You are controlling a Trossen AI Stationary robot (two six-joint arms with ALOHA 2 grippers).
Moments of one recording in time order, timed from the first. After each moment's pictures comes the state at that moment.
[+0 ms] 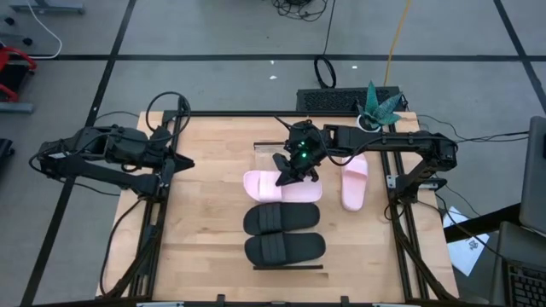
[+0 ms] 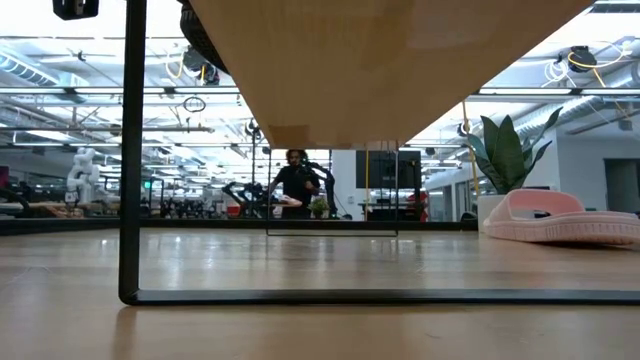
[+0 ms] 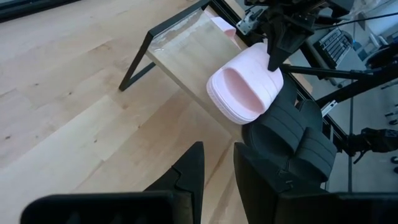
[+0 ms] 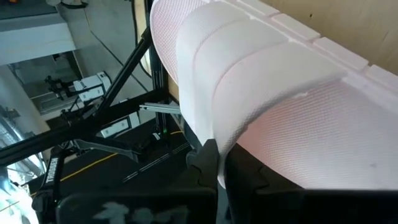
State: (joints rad) left arm -0.07 0.71 1.15 -1.05 -0.13 -0.83; right arm -0.13 1.62 1.41 -0.52 -0.56 1.41
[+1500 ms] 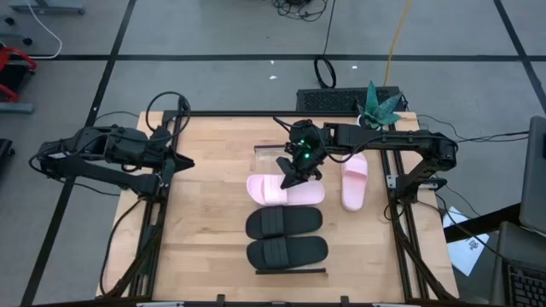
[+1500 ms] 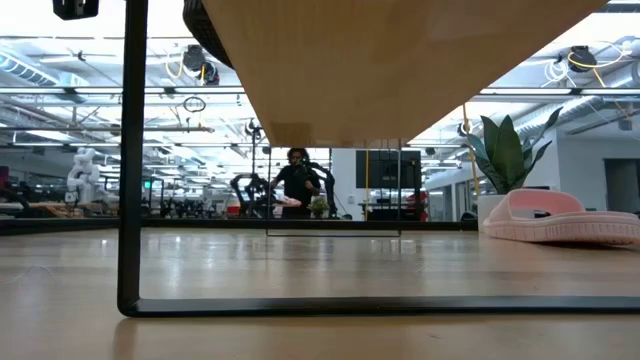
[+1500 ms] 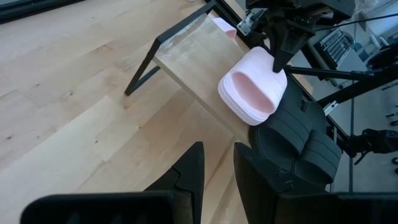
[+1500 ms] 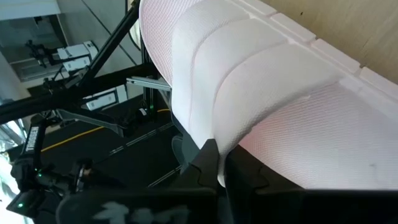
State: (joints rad) left arm -0.07 0.71 1.15 -1.05 -0.13 -0.83; right arm -0.15 1.62 1.41 -0.59 -0.66 1.26
